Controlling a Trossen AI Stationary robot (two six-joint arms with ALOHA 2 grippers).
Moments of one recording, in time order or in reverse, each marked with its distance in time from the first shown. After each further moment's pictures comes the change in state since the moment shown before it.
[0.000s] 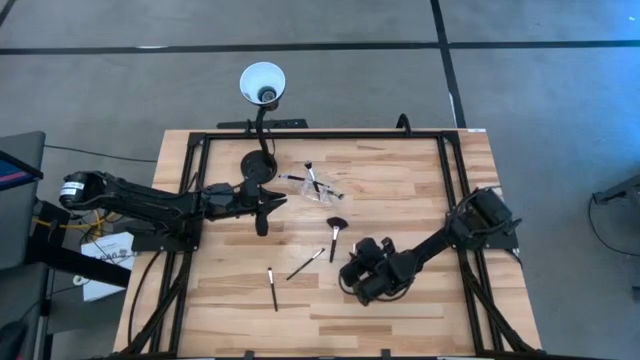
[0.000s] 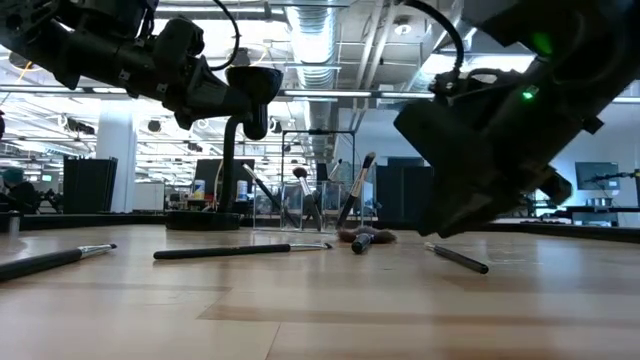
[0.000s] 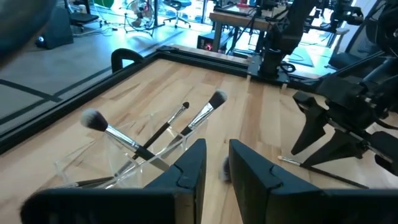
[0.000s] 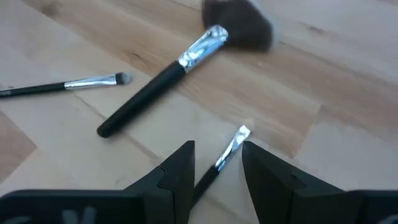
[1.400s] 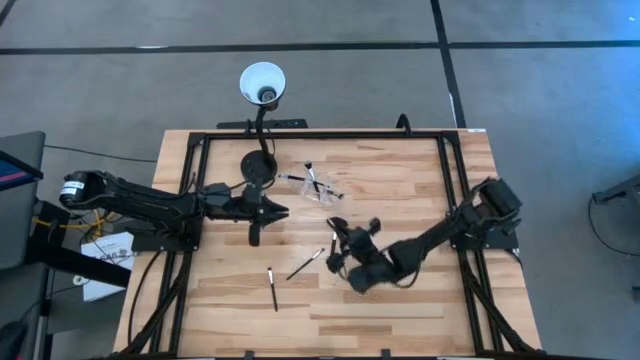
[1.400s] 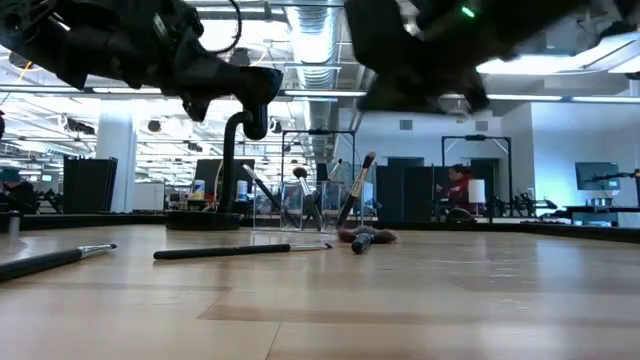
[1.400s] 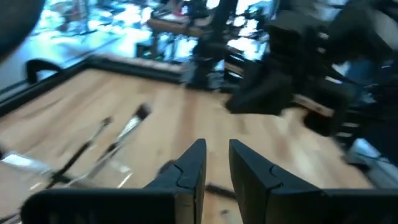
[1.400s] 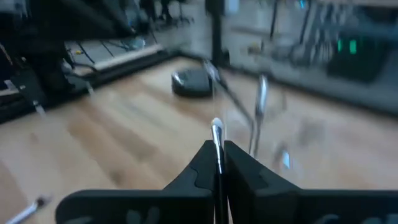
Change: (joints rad) left arm -0.016 0.000 0.000 0.076 0.253 -0.010; right arm -0.071 -0.113 -0.003 0.496 0.437 -0.690
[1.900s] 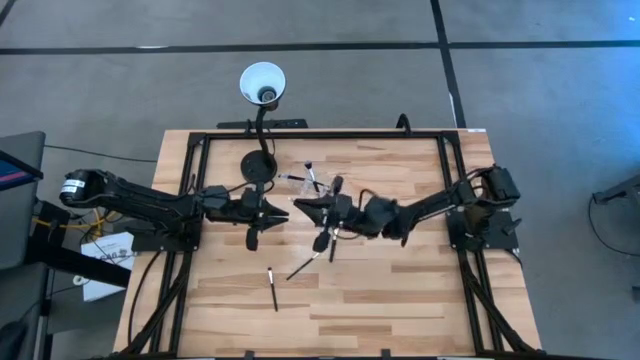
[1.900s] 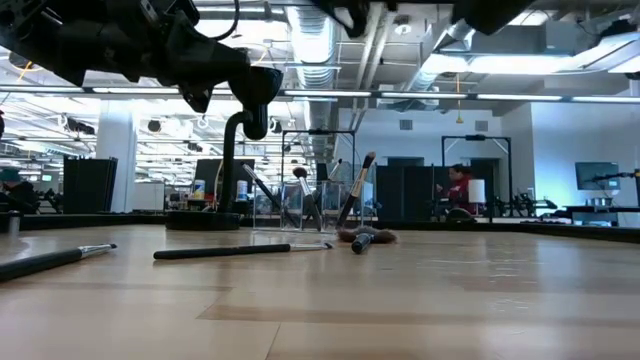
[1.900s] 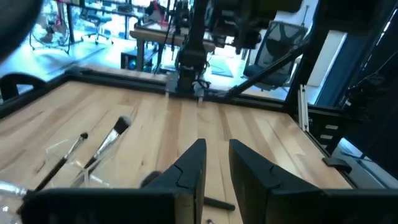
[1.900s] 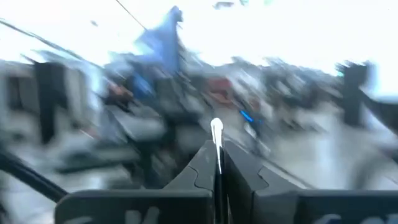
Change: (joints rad) left arm -0.040 0.000 0.000 0.046 0.013 0.012; right arm -0.273 -0.048 0.001 0.957 -0.776 -0.839
